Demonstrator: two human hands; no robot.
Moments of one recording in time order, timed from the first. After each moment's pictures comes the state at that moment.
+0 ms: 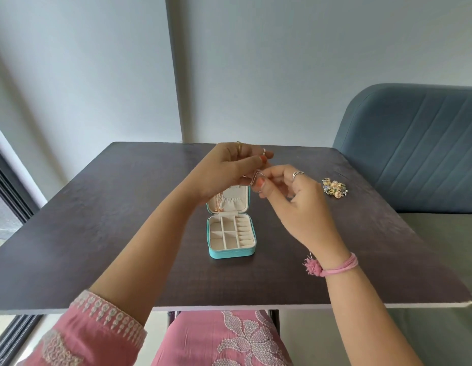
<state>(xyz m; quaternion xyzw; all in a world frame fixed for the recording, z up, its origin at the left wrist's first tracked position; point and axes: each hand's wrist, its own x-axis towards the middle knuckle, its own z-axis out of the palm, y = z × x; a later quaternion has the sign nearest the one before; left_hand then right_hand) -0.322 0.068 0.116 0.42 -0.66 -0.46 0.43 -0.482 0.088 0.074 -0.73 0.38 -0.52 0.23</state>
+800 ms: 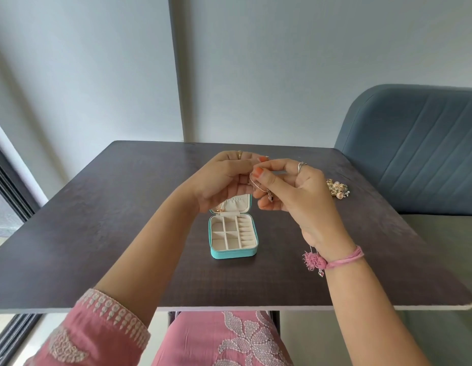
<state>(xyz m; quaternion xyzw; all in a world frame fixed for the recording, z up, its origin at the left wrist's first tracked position) -0.315 0.067 0.108 0.33 -0.57 -0.62 0.43 -0.472 0.097 0.098 -0.60 0.36 -0.53 0.48</state>
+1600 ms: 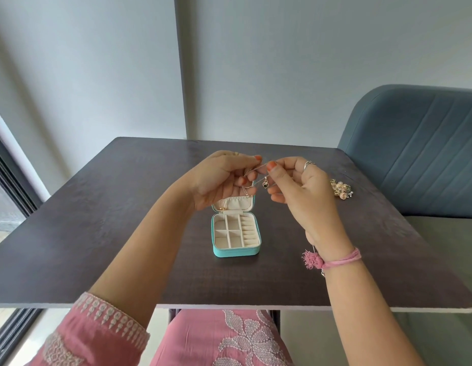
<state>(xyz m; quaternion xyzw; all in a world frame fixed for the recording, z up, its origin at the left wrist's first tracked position) -0.310 0.071 0.113 0.36 -0.52 -0.65 0.42 -0.470 0.084 0.086 -0.61 0.43 -0.55 0.38</state>
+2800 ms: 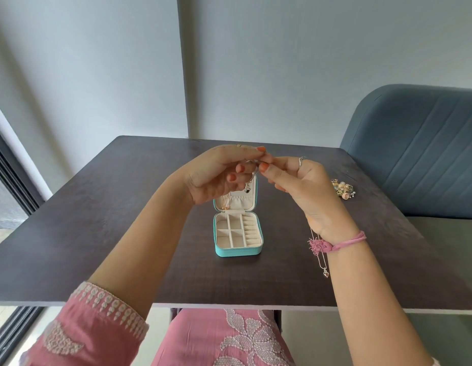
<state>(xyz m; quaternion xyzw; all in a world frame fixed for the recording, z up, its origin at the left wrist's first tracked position) -0.300 0.070 0.122 0.35 -0.57 -0.64 0.38 -0.471 0.075 0.099 -0.64 0.36 -0.49 0.47</state>
